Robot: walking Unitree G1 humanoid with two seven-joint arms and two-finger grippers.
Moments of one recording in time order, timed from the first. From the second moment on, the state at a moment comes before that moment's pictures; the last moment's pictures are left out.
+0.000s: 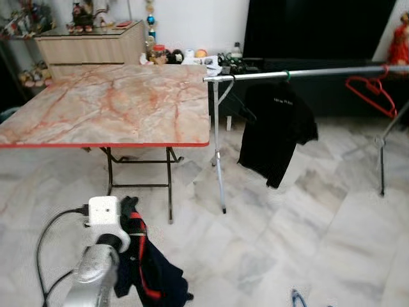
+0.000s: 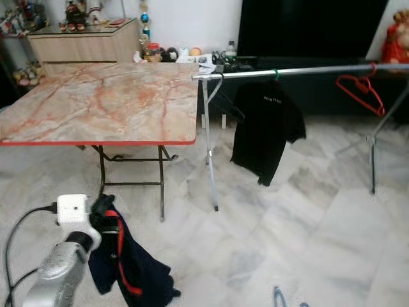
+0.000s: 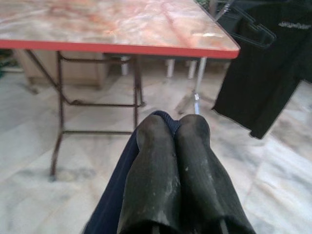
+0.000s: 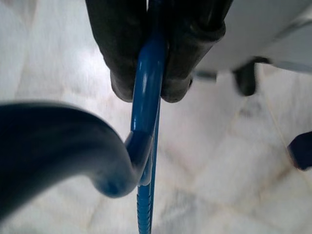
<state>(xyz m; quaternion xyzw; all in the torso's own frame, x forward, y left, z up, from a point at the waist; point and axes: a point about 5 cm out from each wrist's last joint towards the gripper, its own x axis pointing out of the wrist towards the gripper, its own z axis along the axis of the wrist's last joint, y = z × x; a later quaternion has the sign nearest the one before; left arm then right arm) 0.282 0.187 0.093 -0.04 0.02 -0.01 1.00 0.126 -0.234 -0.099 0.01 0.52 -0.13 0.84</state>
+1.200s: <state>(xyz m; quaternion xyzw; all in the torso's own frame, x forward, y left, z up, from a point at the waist) 0.283 0.200 0.104 -0.03 0.00 0.00 1.00 0.144 -0.226 -0.095 0.03 0.50 -0.13 0.85</state>
